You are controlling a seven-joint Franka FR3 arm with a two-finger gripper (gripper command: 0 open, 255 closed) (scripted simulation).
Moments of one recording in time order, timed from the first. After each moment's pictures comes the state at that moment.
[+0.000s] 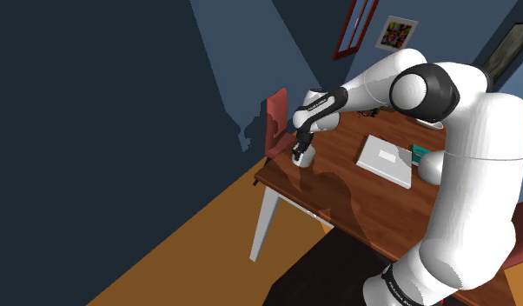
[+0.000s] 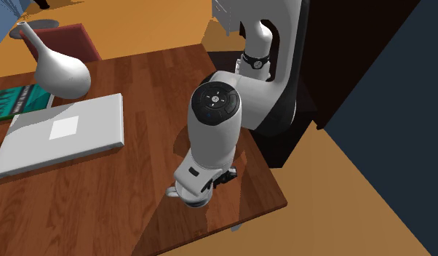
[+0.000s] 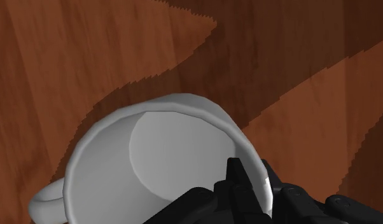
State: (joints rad) arm -0.19 0.49 -0.17 -1.96 0.04 2.44 -0.45
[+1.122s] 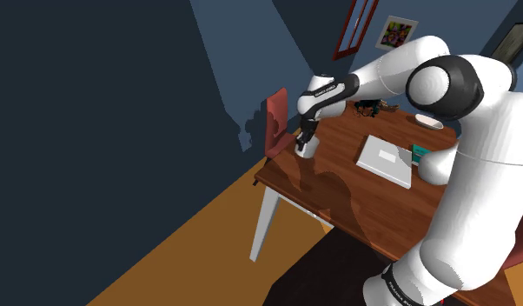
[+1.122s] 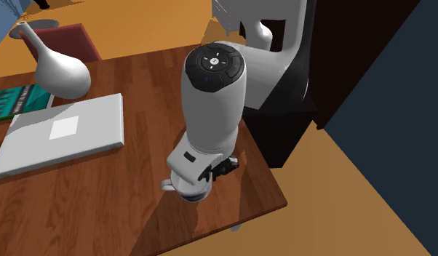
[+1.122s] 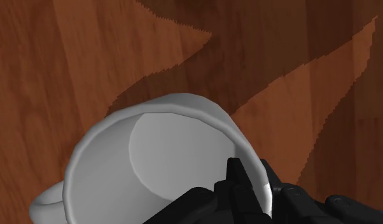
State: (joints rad) arm -0.18 0.39 -0.18 -1.95 0.02 2.33 -0.45
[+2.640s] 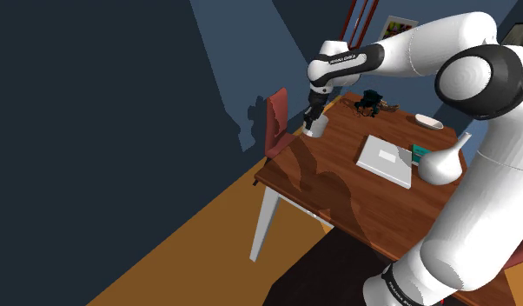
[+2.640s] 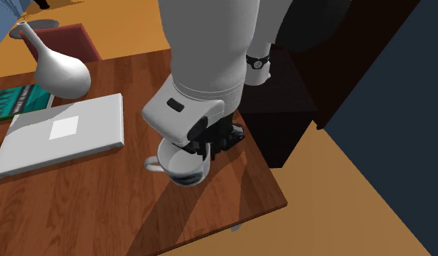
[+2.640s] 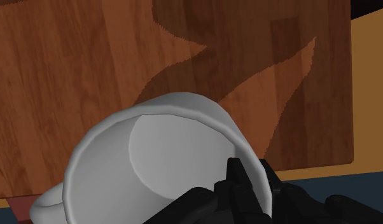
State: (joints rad) arm -0.17 0.24 -0.19 -1.83 -0.01 2.07 -0.44
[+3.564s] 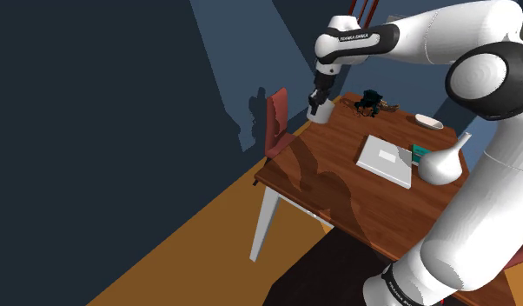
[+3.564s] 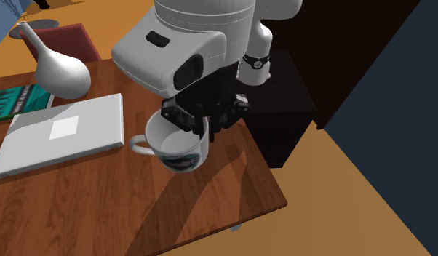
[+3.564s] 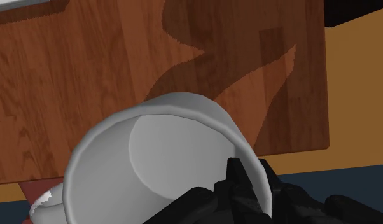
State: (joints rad) arm -0.17 0.19 -0.19 -1.71 -0.02 1.89 -0.44
